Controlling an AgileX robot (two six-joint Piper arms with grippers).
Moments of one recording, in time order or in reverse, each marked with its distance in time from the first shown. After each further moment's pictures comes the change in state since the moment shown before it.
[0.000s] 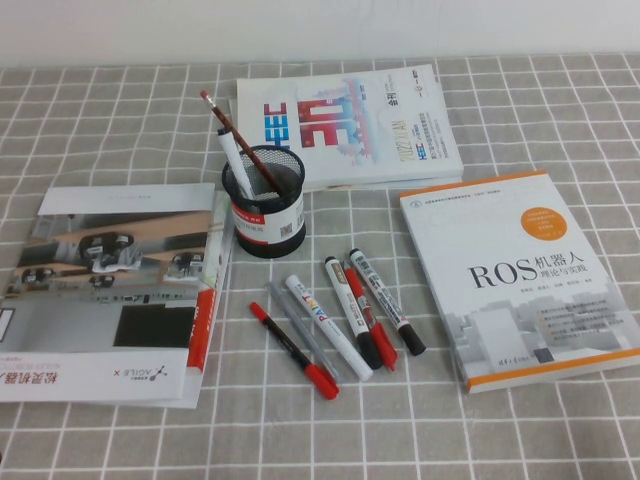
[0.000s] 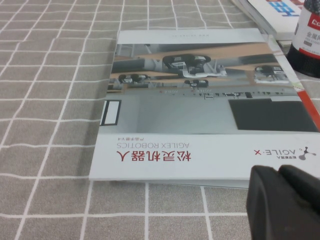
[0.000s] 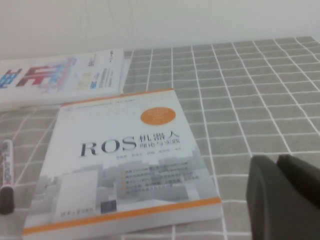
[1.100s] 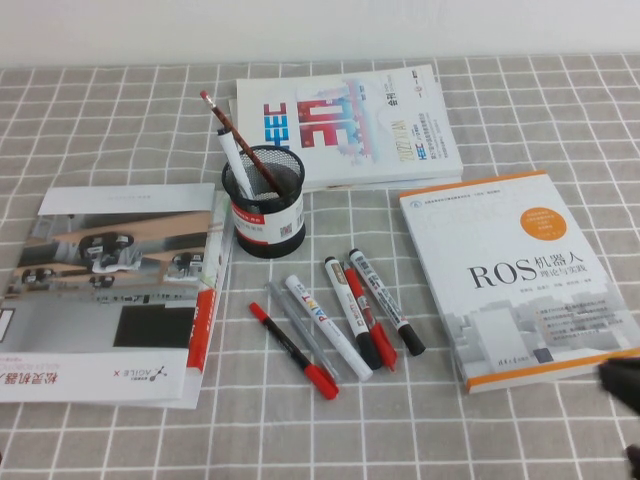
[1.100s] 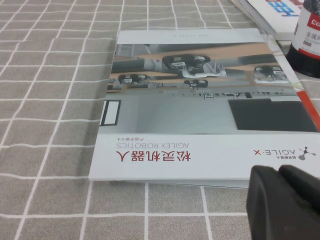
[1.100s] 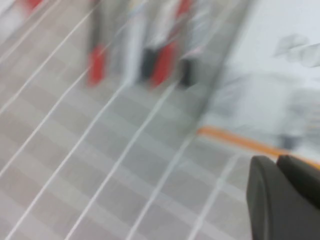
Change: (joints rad) right arm 0.535 0.768 -0.534 -0.136 0.296 0.068; left arm 0.000 0.000 0.000 0.000 0.000 0.000
